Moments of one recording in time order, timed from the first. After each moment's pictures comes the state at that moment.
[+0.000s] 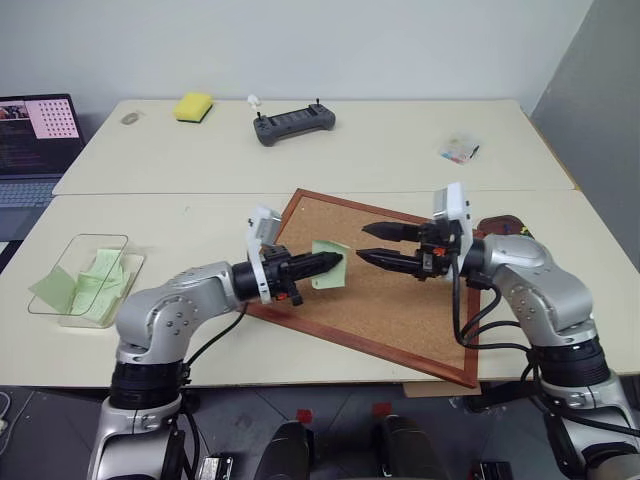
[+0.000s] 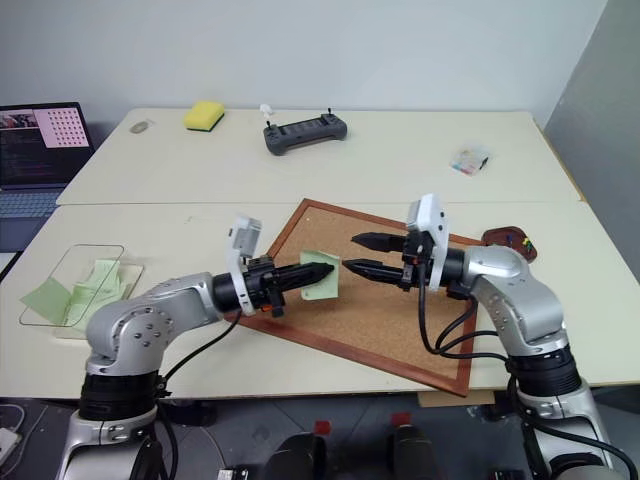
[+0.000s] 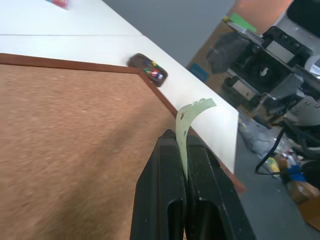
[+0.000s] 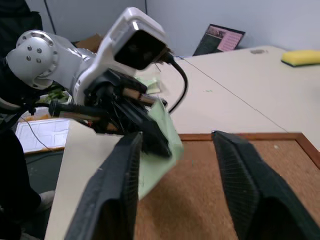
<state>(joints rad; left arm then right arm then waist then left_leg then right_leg) -0.42 0.49 0.15 -0.24 -0.85 1.00 -0.72 -0.54 -0.51 0.05 -0.21 0.56 0.57 0.99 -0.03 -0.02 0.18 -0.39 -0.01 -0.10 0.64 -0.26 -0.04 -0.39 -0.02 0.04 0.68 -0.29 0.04</state>
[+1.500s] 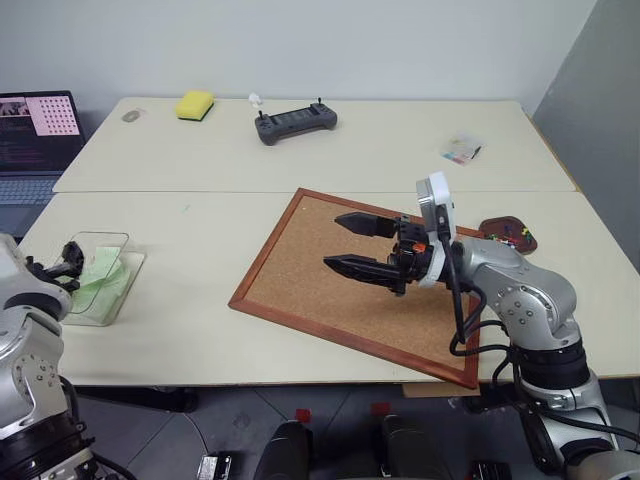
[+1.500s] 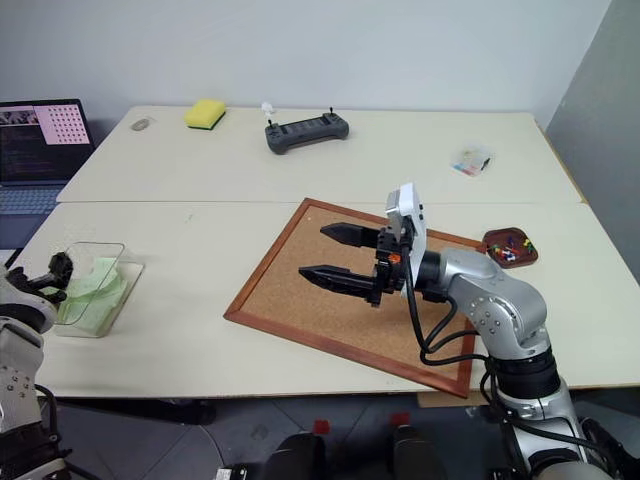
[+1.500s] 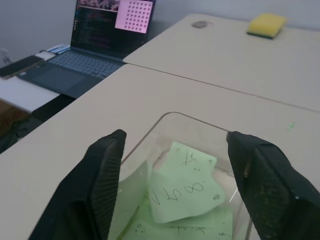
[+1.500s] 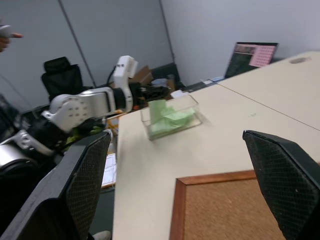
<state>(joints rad) -0.12 0.58 0.65 -0.15 -0.41 0.58 -0.14 -0.52 -0.39 0.05 -0.32 0.77 0.75 0.79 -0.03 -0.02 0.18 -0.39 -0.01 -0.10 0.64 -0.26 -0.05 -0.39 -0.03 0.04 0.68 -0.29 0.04</state>
